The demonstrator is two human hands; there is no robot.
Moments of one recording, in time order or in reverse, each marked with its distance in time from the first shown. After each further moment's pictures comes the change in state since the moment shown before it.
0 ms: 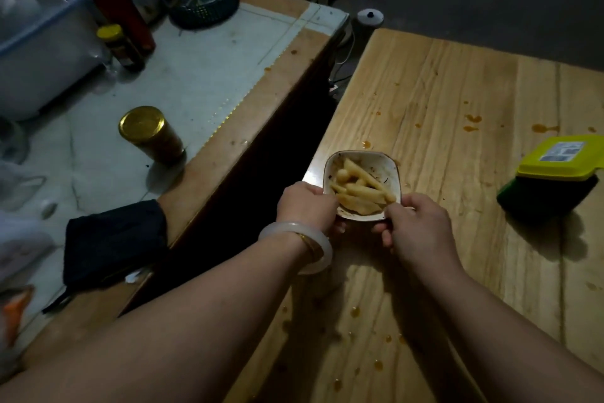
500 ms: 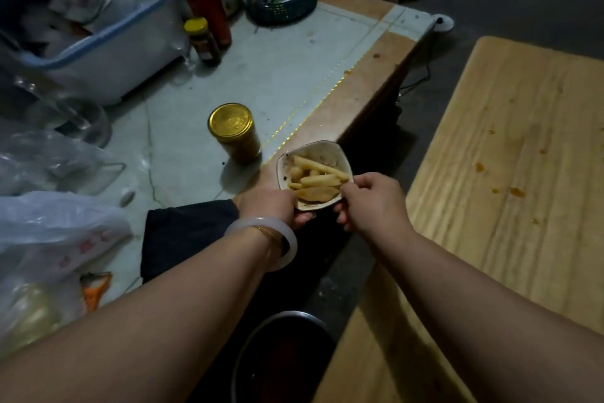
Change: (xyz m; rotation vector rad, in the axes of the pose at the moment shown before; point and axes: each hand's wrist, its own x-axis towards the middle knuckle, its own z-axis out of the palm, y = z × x) left_hand 0.085 -0.042 -0.165 -0.329 0.208 -0.220; right_hand 0.000 -0.052 0.191 -0.028 -0.283 -0.098
